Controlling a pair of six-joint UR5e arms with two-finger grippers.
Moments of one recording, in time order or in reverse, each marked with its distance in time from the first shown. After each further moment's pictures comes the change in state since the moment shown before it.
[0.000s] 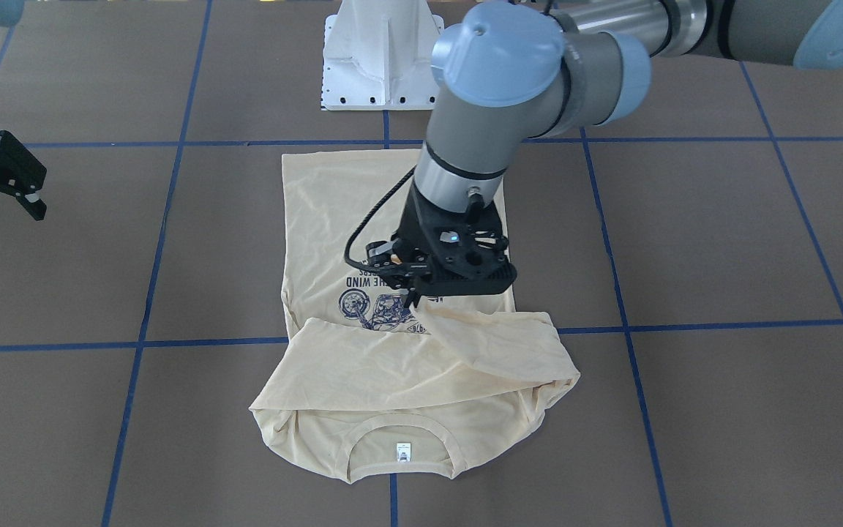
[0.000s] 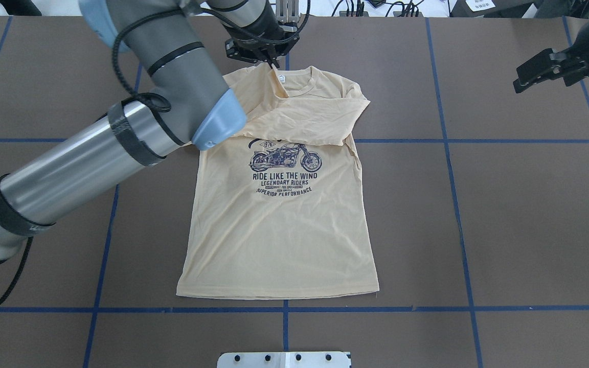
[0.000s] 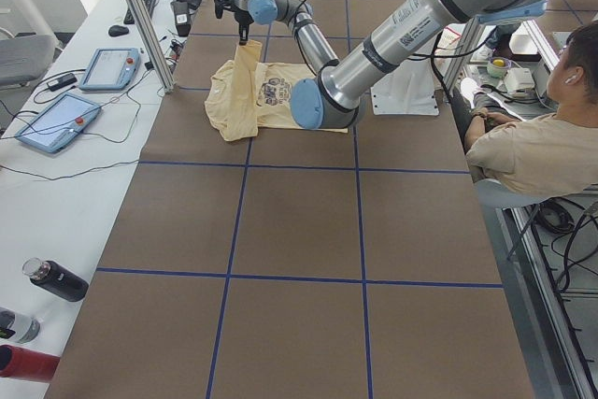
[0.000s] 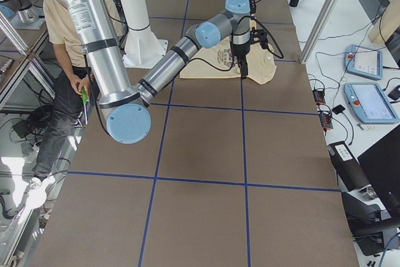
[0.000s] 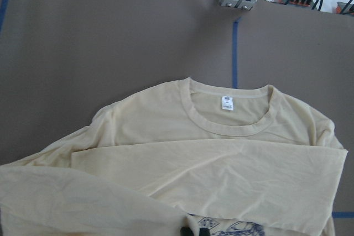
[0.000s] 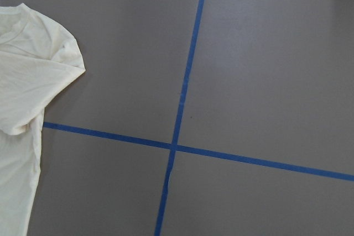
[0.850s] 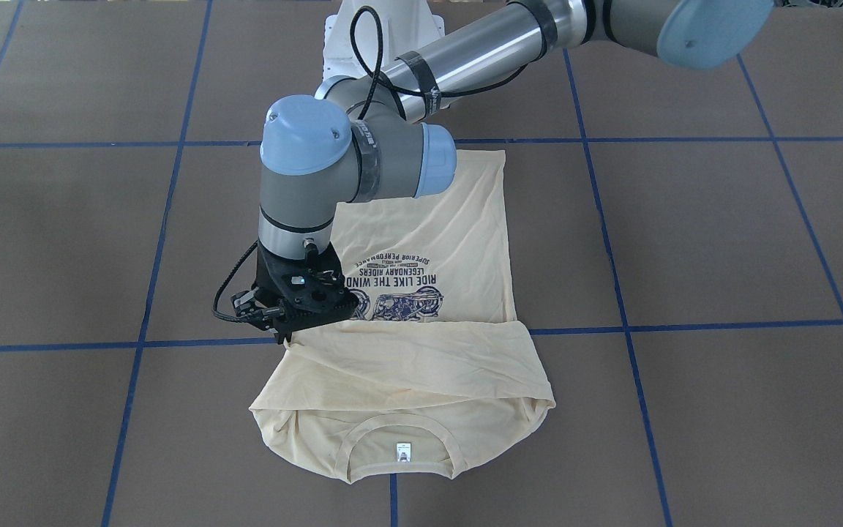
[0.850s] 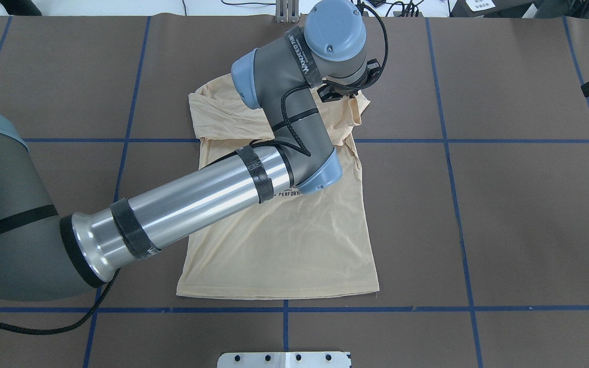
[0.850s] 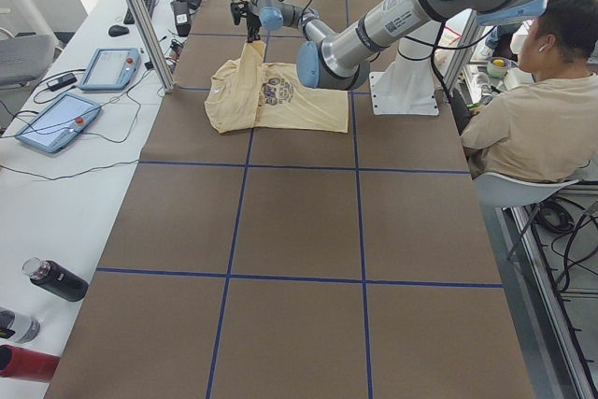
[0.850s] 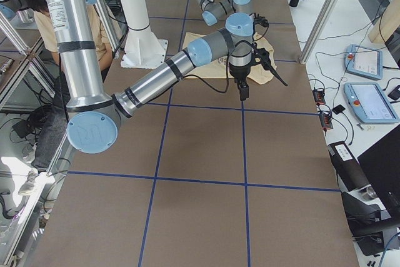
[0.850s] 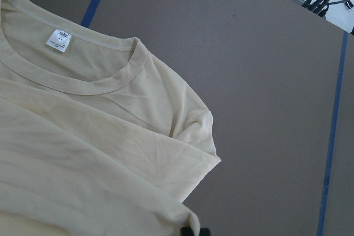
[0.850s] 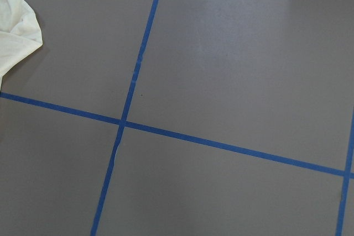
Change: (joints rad) left arm 0.166 -0.226 0.501 -0.385 0.247 -0.363; right arm 0.131 -0.096 -0.017 0.000 0.087 -0.201
